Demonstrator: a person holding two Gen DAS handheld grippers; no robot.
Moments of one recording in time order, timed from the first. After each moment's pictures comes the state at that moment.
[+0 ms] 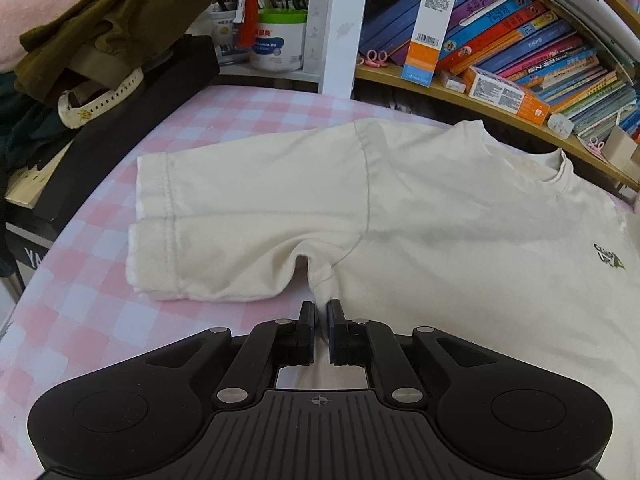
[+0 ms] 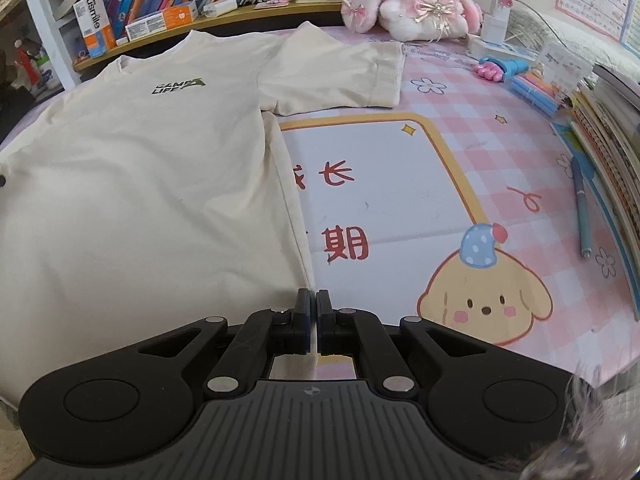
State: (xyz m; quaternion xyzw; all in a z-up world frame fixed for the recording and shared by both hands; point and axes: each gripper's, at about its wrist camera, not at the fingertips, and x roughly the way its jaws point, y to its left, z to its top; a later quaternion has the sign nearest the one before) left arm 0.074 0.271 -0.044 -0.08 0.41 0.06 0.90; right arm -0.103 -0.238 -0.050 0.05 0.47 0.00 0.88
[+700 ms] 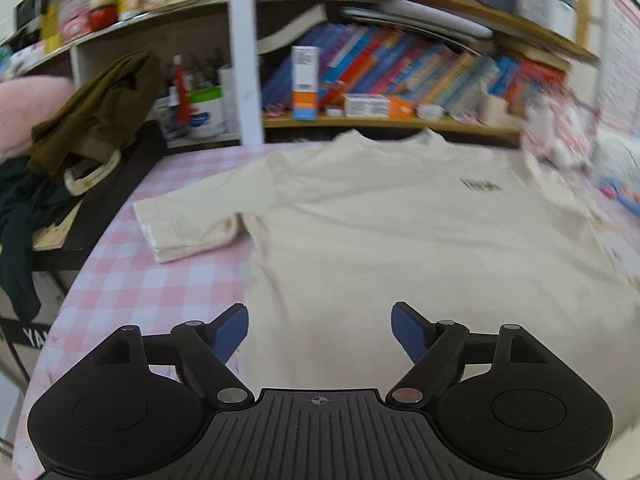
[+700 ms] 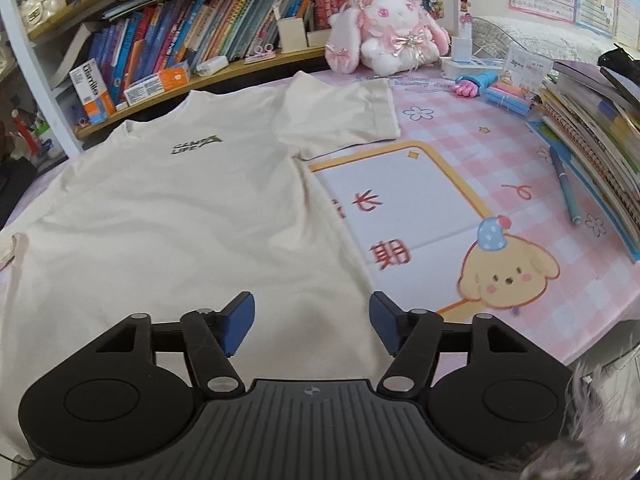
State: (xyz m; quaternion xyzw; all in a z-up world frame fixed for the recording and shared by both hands) left arm -0.081 0.214 0.000 0.03 0.34 -0.05 0.94; right arm -0.133 -0.190 -0.016 0.11 0.40 -0.05 0.91
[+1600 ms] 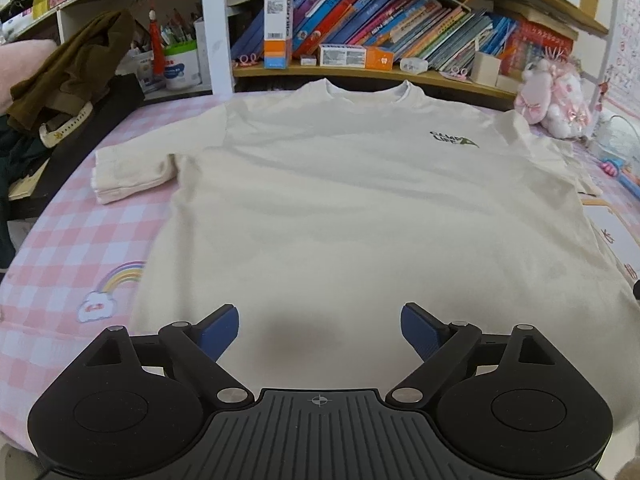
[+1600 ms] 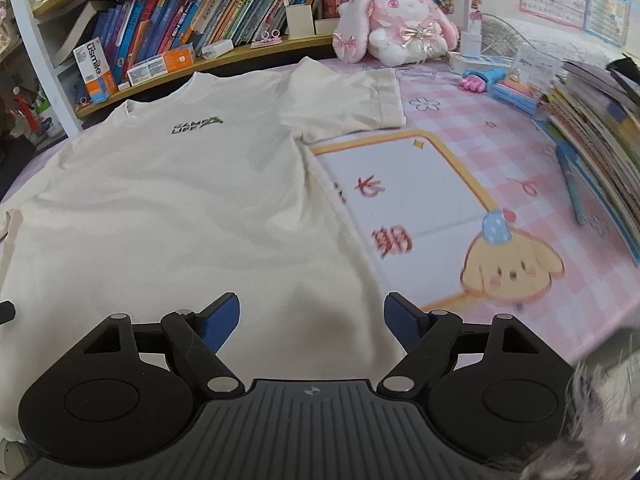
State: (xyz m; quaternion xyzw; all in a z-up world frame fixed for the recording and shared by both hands) left arm -0.072 0.129 -0.023 0.00 0.41 -0.02 0.91; right arm -0.121 -0.202 -0.031 0.09 0.42 -0.03 0.90
